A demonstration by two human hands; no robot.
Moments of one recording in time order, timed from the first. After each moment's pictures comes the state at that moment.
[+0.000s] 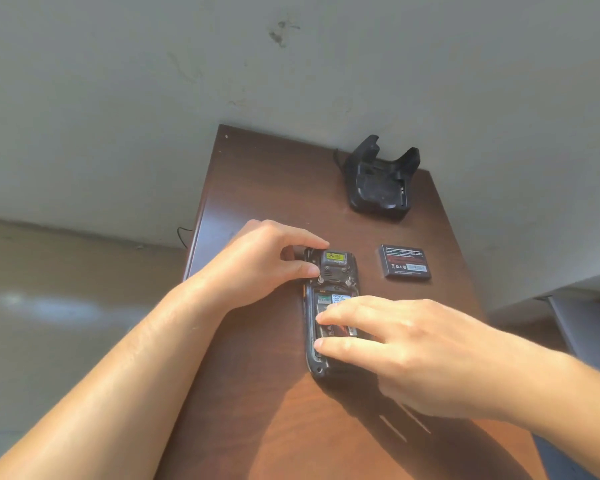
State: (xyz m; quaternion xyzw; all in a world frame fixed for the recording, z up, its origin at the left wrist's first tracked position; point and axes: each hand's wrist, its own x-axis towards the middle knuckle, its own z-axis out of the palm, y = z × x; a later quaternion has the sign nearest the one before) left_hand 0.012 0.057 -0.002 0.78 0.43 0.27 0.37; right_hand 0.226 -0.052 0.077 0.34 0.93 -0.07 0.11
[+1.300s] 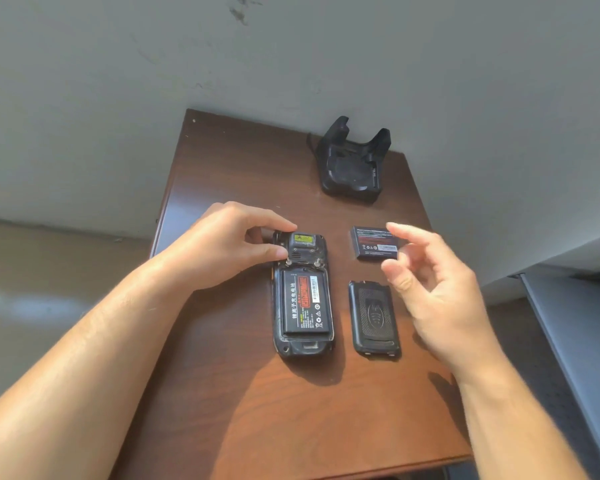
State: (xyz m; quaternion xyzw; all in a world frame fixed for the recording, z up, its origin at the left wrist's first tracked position) left_hand 0.014 0.060 0.001 0.79 0.42 0.25 0.38; right_hand 0.273 -0.063 0.045 0.66 0.60 -0.23 -0.39
